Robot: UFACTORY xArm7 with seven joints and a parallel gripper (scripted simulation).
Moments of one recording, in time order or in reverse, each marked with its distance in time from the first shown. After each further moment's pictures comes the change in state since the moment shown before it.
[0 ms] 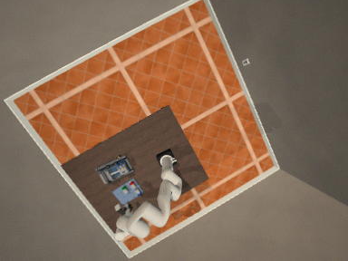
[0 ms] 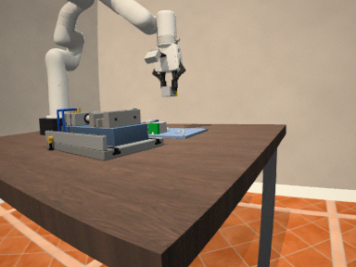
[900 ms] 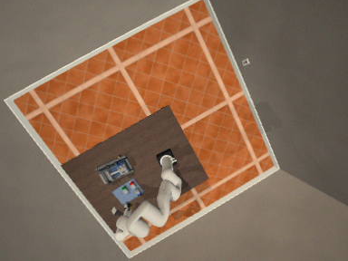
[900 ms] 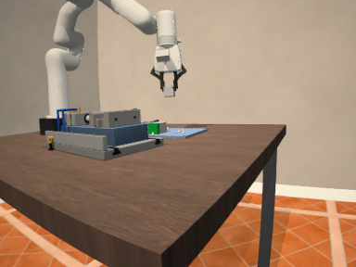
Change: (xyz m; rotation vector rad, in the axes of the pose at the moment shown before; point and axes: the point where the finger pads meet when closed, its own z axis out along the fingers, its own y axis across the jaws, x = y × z) arm 0.000 0.000 0.001 0.001 0.004 -0.372
